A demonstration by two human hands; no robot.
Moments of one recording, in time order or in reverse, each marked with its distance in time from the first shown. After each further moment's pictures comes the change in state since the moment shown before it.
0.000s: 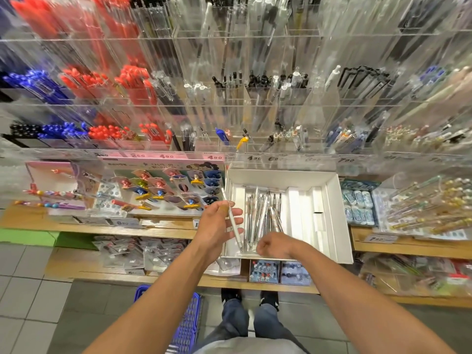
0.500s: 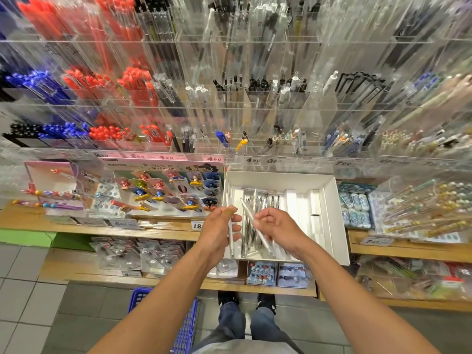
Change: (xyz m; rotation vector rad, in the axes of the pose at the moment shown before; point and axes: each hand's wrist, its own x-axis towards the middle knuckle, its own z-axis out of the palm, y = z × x) left_hand 0.001 -0.010 0.005 -0.007 -0.024 -0.020; right_hand -0.046 -0.033 -0.022 0.837 0.385 -0.242
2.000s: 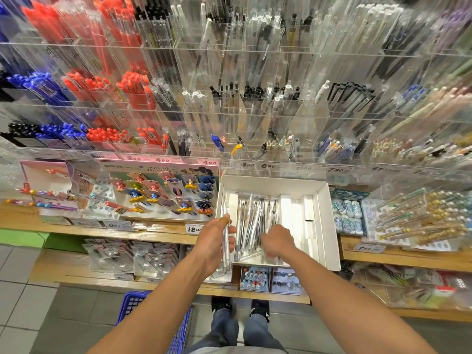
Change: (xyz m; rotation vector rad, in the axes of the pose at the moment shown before) left_hand -0.004 -0.012 0.005 -0.100 -0.023 -0.064; right_hand 0.029 0.042 -0.005 -0.660 0.193 0.341
